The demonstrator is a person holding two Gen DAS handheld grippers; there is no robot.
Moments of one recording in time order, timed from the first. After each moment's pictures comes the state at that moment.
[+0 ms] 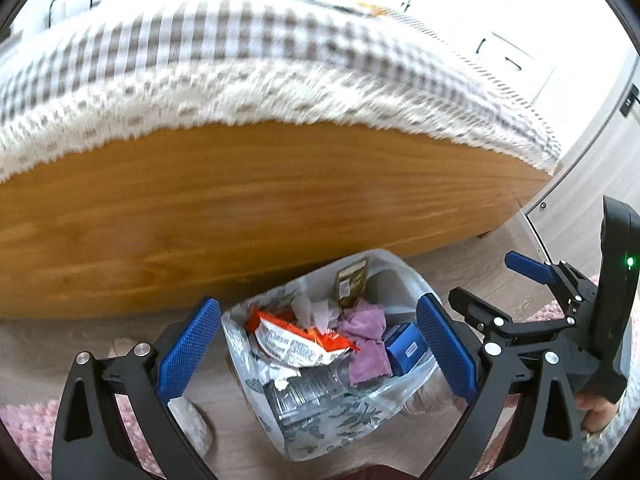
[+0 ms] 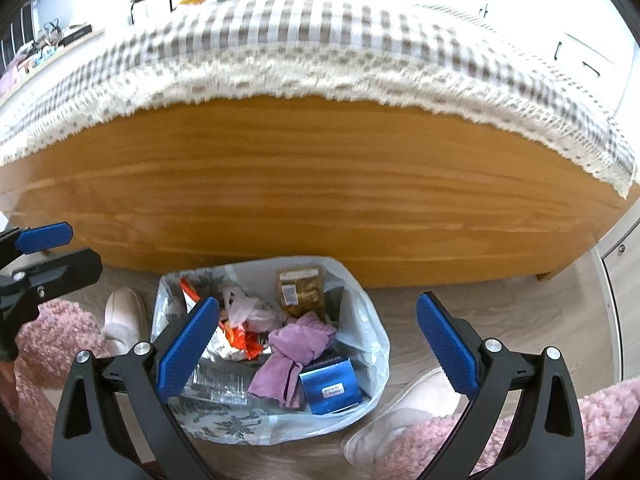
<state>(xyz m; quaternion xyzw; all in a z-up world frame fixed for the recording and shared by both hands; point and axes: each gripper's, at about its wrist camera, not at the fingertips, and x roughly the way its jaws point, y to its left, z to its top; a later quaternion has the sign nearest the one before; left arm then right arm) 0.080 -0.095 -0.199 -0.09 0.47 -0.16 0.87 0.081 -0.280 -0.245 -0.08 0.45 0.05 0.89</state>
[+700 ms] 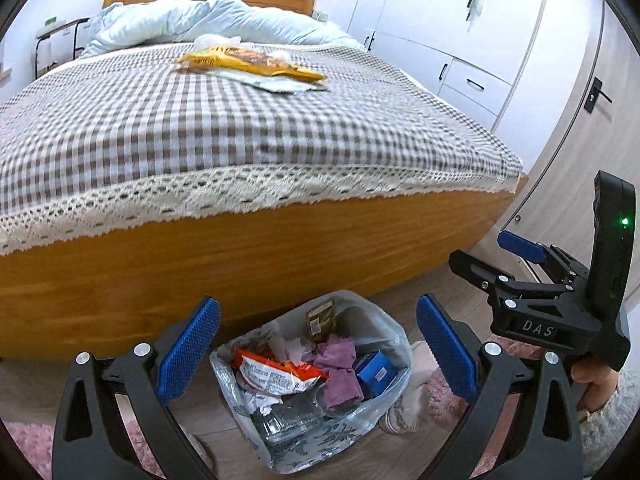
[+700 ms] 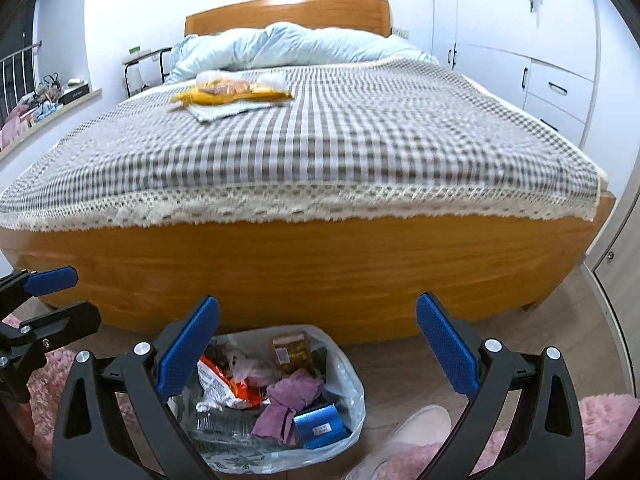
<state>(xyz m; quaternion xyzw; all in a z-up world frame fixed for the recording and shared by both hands) 0.058 -0.105 -0.135 -0.08 0.40 -0.19 0.89 0.066 -0.303 -0.175 -0.04 0.35 0.04 0.94</state>
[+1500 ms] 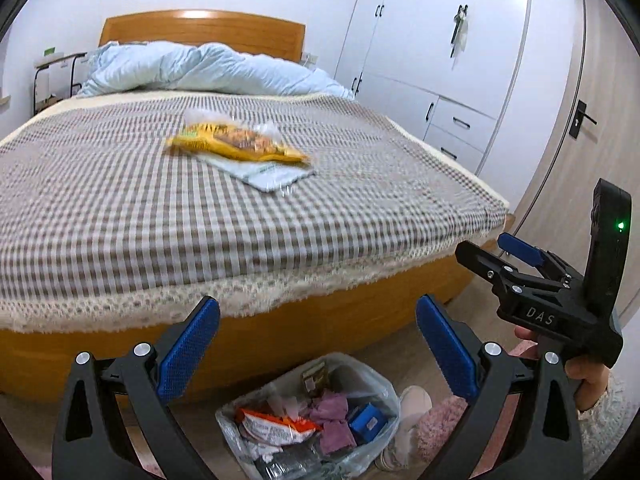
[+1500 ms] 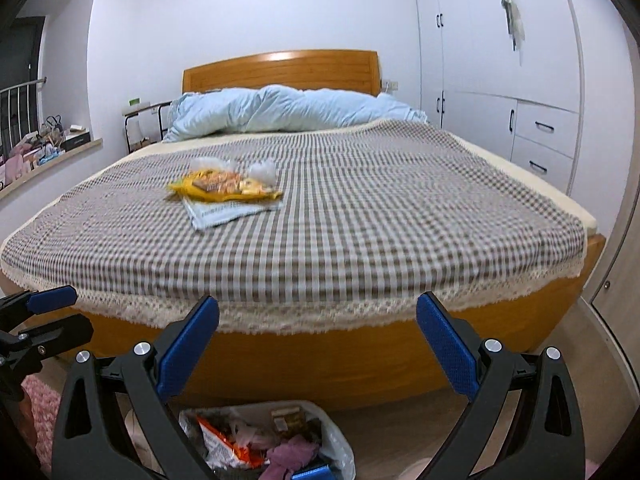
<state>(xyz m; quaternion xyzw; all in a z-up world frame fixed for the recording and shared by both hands) 0.078 -0.101 -0.072 -0.08 0.32 -0.20 0.92 0.085 -0.313 -0.107 -0.02 0.25 0.03 0.97</state>
